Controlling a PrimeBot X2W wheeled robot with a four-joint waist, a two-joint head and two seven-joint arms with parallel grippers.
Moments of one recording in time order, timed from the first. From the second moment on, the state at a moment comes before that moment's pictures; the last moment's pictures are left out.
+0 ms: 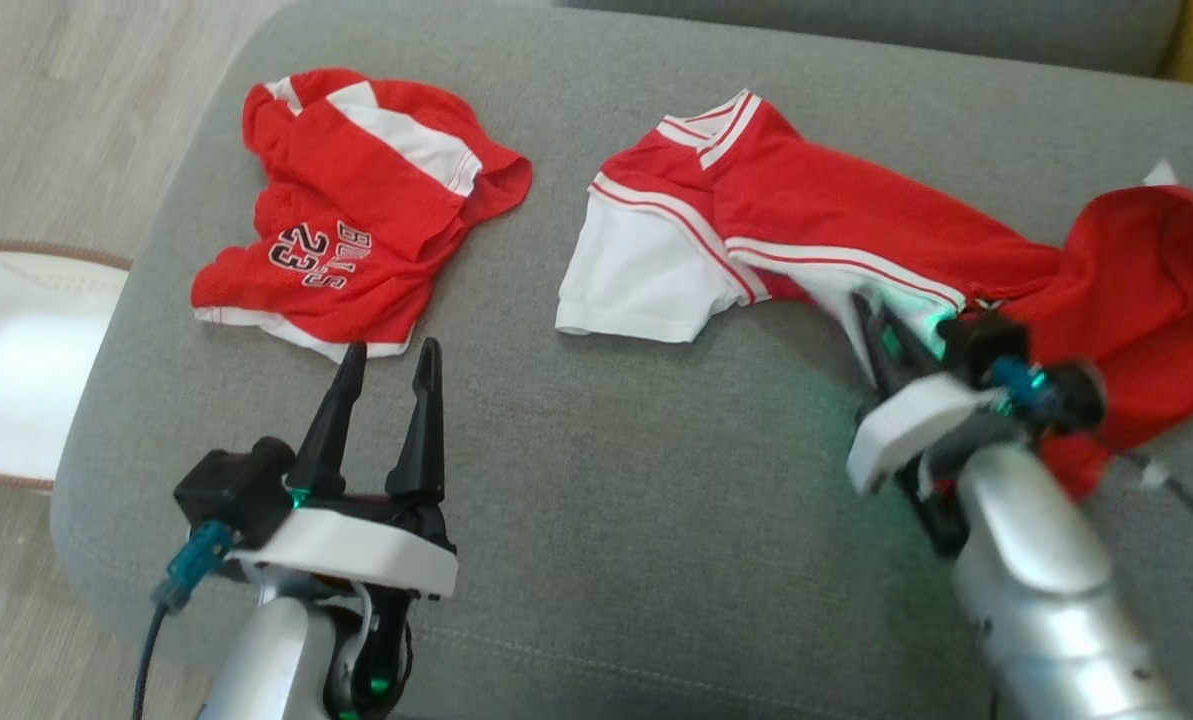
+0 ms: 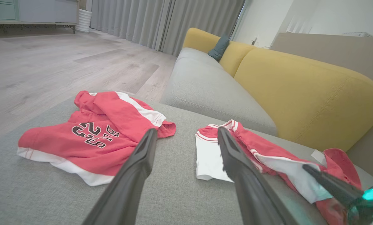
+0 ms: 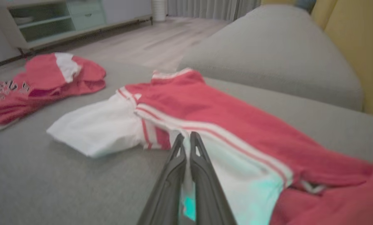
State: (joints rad) left arm -0.11 0.05 -0.28 0.12 -0.39 -0.02 -0.25; right arm -0.49 -0.05 0.16 0.78 0.00 0.13 -0.20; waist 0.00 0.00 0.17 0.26
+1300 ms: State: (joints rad) left arm -0.23 0.04 -0.30 0.10 -0.46 -0.01 -0.25; right arm -1.21 -0.39 0.11 1.05 -0.13 0.13 -0.20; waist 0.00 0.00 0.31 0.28
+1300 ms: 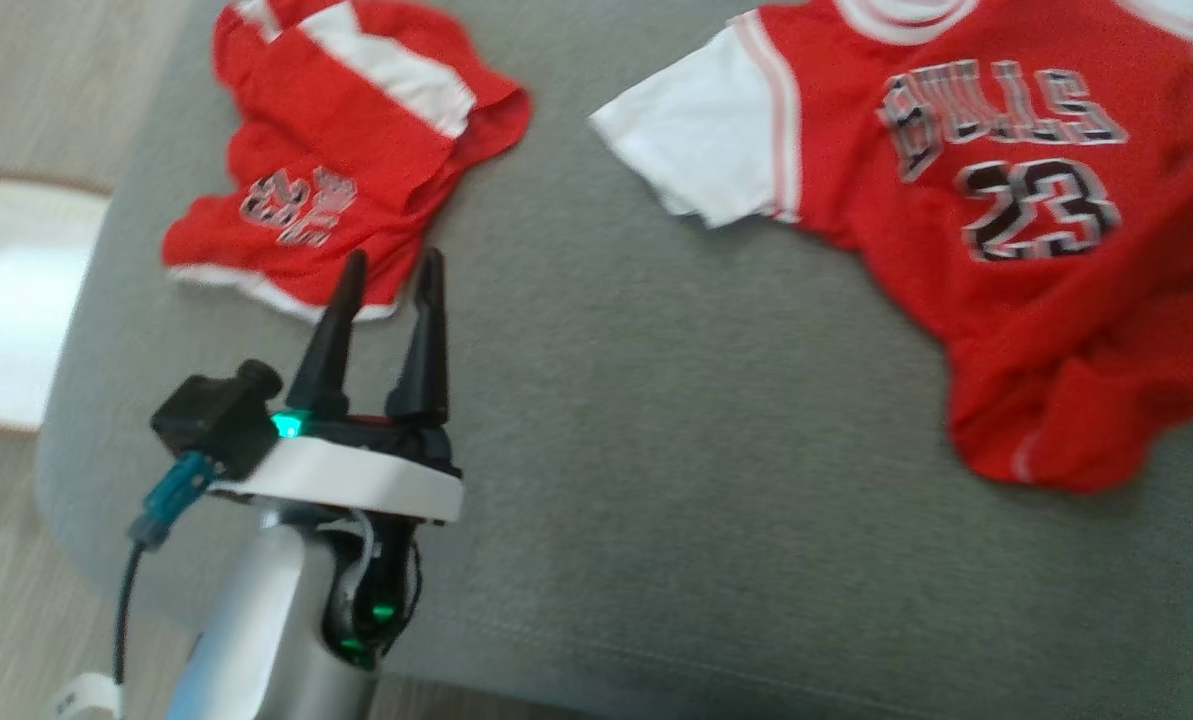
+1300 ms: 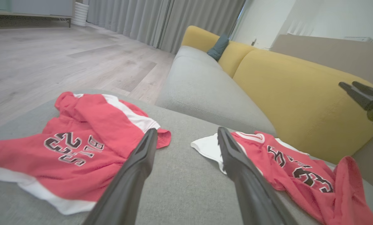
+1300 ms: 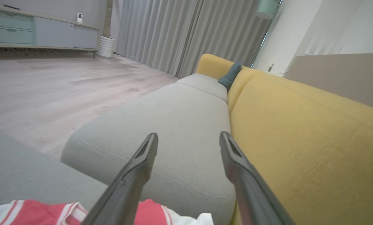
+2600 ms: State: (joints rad) left arm -0.05 0.04 -0.20 0.12 -0.42 -0.03 -0.25; right arm -0.11 -0.05 0.13 0.30 0.10 0.13 -0.16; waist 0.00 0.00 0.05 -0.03
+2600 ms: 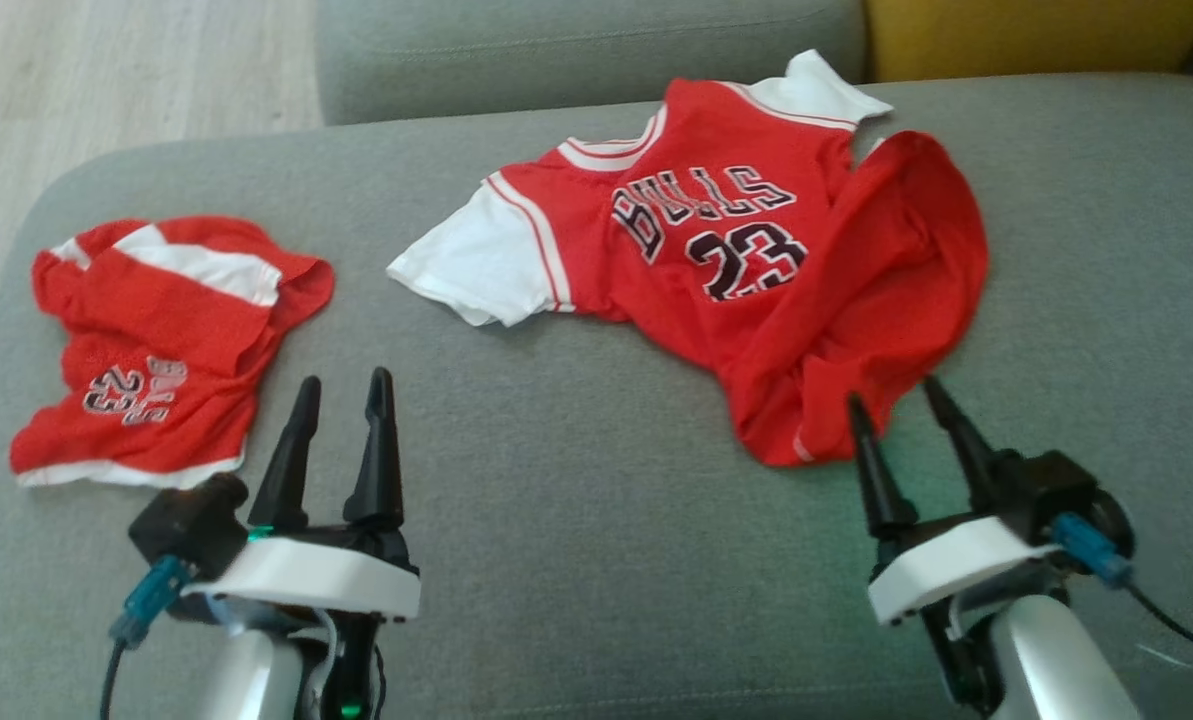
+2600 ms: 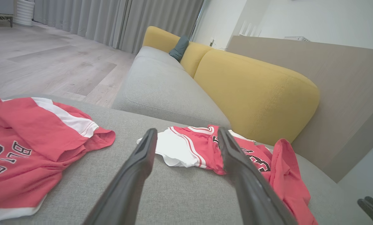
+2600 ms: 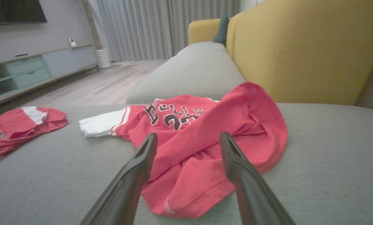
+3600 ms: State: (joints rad) left arm -0.09 0.04 -0.24 0.14 -0.44 -0.03 -0.25; right arm -0.36 -0.05 0.30 0.68 0.12 0.13 -0.09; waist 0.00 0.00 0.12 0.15
